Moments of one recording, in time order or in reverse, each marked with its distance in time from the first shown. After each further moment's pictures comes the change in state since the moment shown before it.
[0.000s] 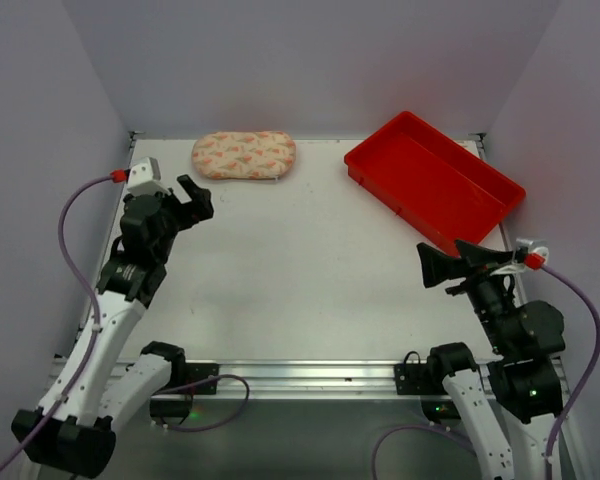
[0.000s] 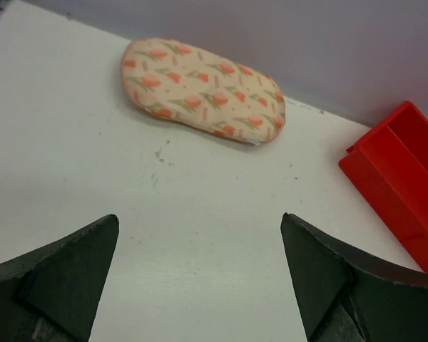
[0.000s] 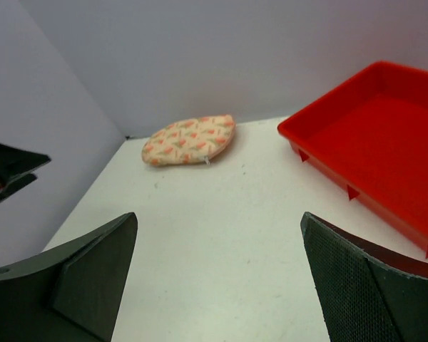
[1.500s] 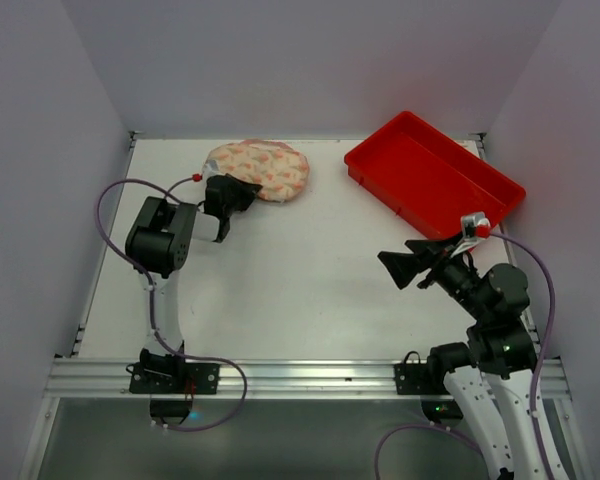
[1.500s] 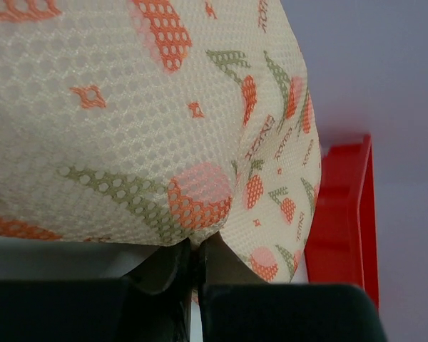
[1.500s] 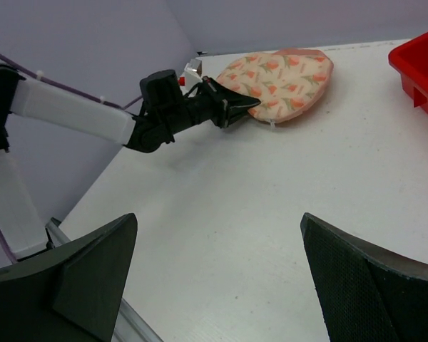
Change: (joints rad) left arm 0.021 1.393 0.222 1.054 0.297 -0.668; right arm 0.000 0.175 -0.154 0.161 -0.380 0.077
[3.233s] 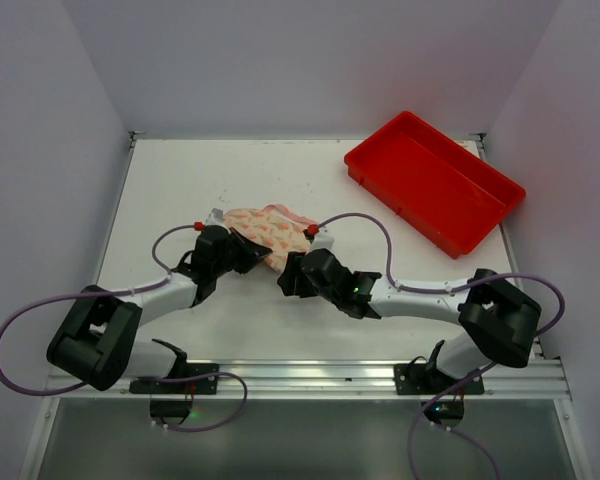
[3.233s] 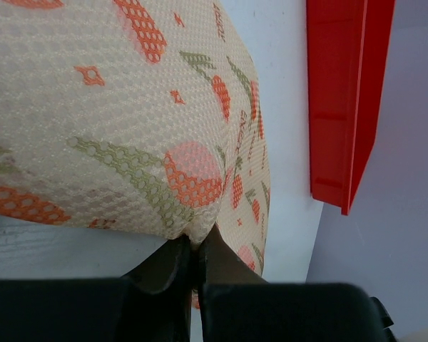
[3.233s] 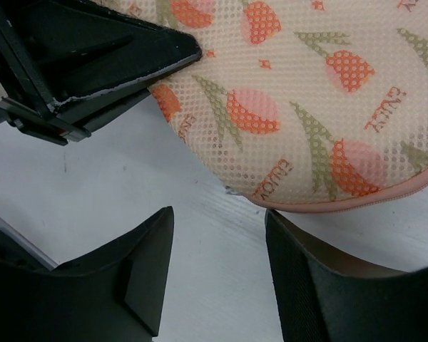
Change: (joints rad) left arm -0.220 -0.848 -0.644 -0.405 0.079 -0.071; right arm 0.869 1.129 0.112 0.430 0.744 0.325
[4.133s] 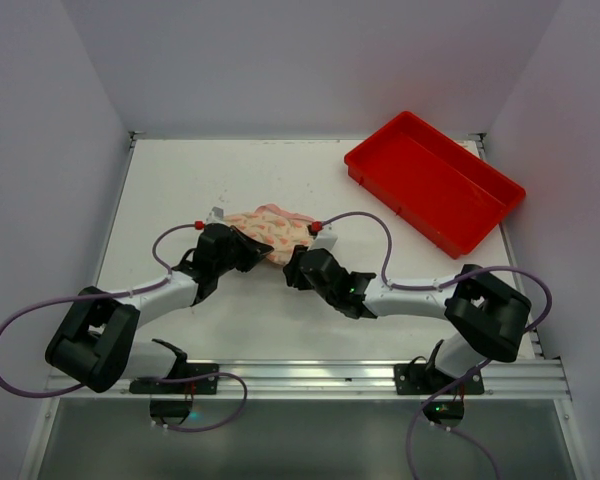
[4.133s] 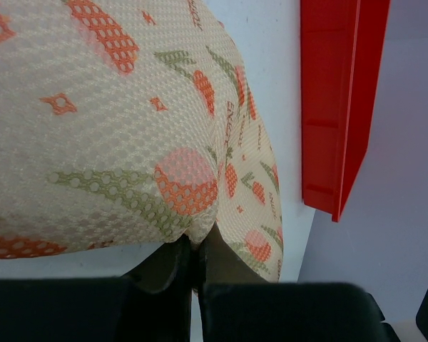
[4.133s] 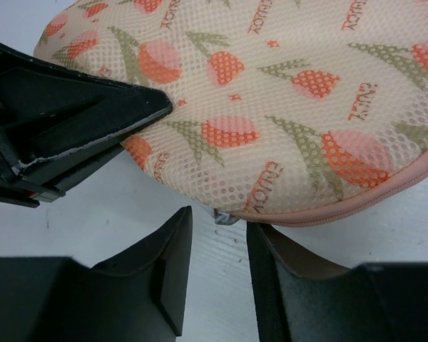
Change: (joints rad) left arm -0.024 -0.011 0.035 -0.048 -0.042 -0.047; right arm -0.007 0.064 -0.013 0.133 0.147 -0.011
